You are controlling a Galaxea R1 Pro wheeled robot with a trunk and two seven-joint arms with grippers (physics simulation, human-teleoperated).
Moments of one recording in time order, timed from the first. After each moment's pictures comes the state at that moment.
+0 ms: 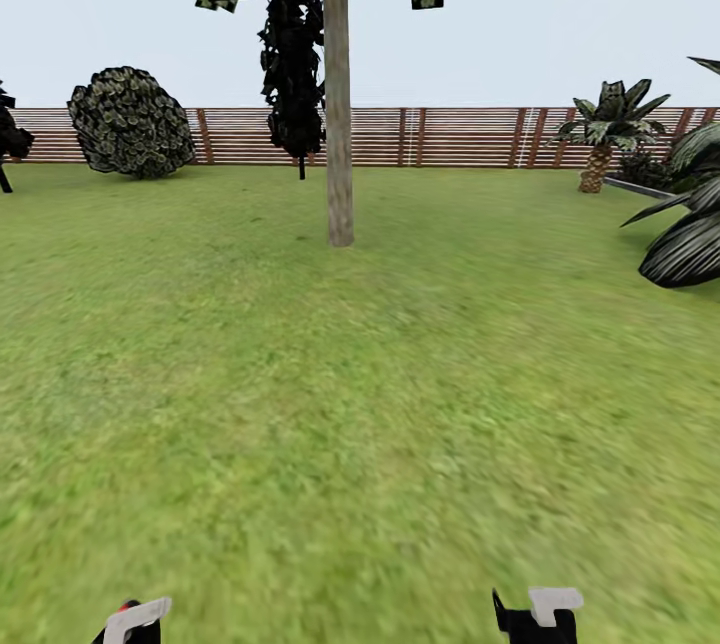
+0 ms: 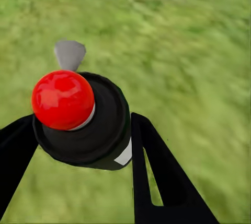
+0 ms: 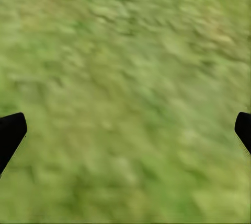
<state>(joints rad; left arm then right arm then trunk) -0.23 0.15 0.18 -0.37 0.09 -0.42 0.02 -0.34 -0.09 -0.04 -0.23 0.04 -0.47 0.00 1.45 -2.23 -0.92</state>
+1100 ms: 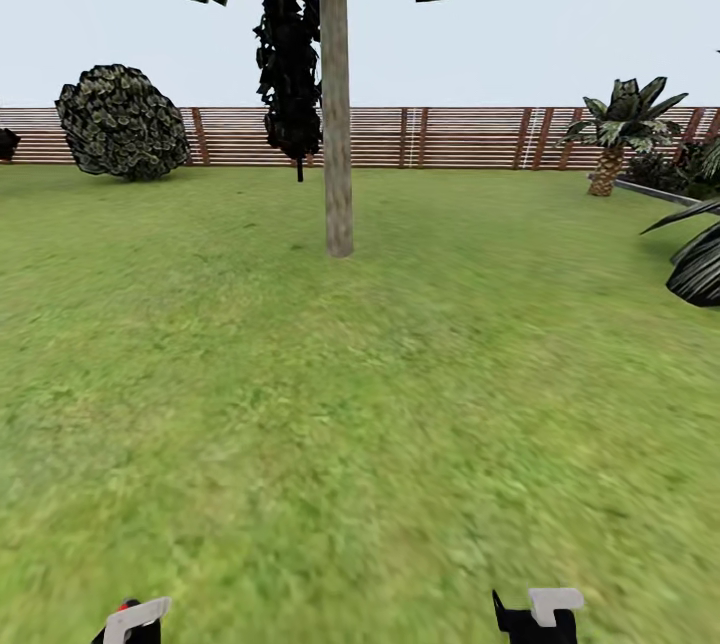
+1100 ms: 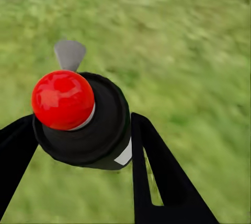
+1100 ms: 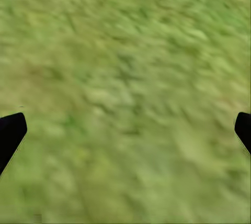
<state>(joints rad) -0.23 0.15 0.18 -0.38 0.09 -0.42 0.02 -0.34 -0.09 -0.04 -0.23 0.04 -0.47 0.00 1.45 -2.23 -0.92</state>
